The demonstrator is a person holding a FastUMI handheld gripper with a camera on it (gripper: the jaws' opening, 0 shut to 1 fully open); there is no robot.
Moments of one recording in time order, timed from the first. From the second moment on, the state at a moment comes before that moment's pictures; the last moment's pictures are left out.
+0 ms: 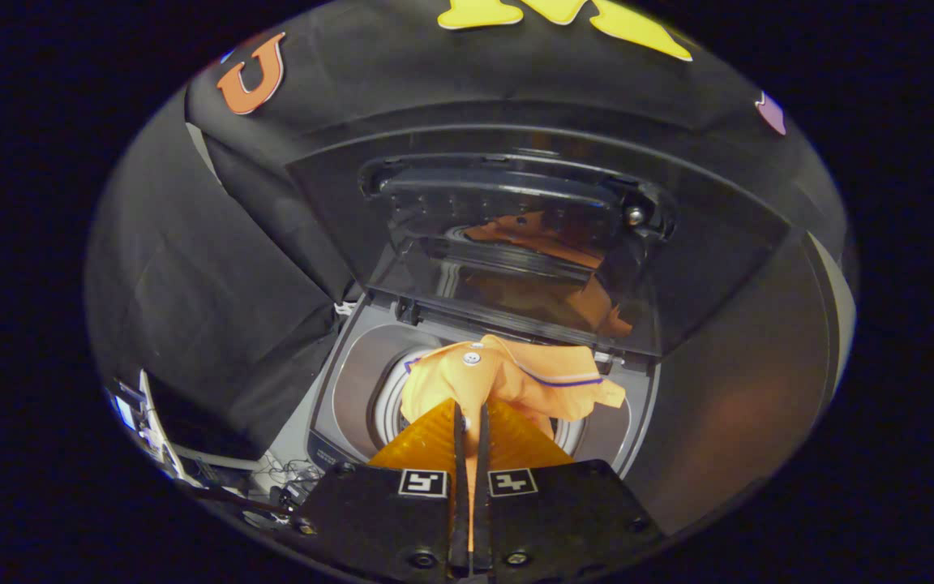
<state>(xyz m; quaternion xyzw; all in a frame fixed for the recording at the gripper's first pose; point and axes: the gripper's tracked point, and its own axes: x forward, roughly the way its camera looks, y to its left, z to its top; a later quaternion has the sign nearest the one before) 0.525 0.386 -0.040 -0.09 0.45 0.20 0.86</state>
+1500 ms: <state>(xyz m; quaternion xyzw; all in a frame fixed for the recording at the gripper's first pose) 0.513 0.373 -0.137 -0.09 0.52 0.15 0.84</state>
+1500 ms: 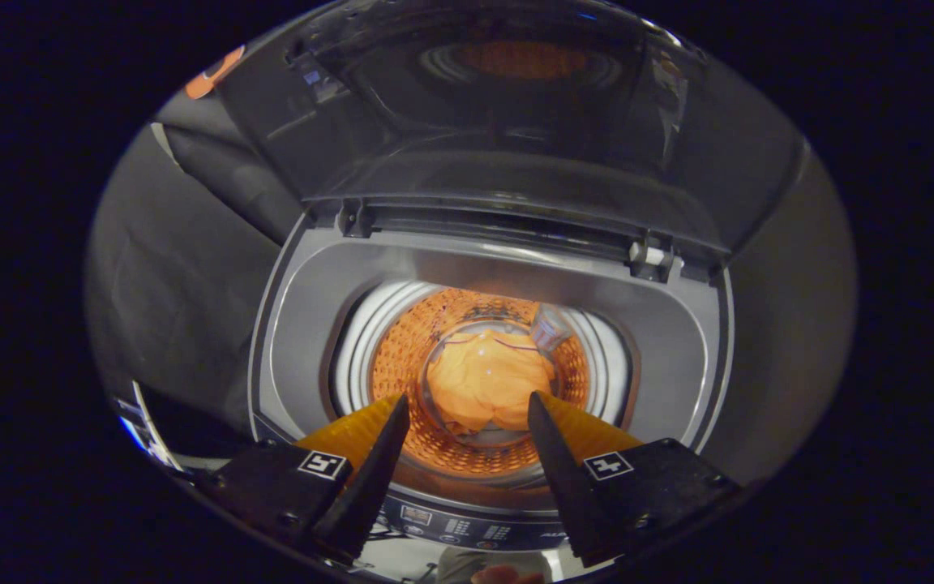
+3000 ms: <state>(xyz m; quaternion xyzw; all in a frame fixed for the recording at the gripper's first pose) 0.643 0.405 0.171 -0.01 0.30 0.13 0.94</state>
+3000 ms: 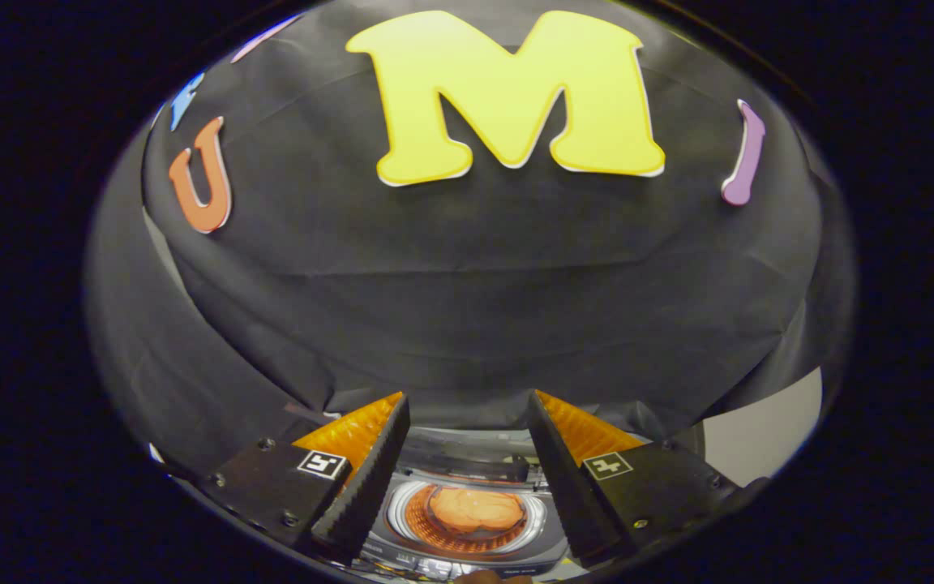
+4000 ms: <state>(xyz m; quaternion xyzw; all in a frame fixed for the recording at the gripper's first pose) 0.683 0.402 0.100 -0.06 0.32 0.09 0.94</state>
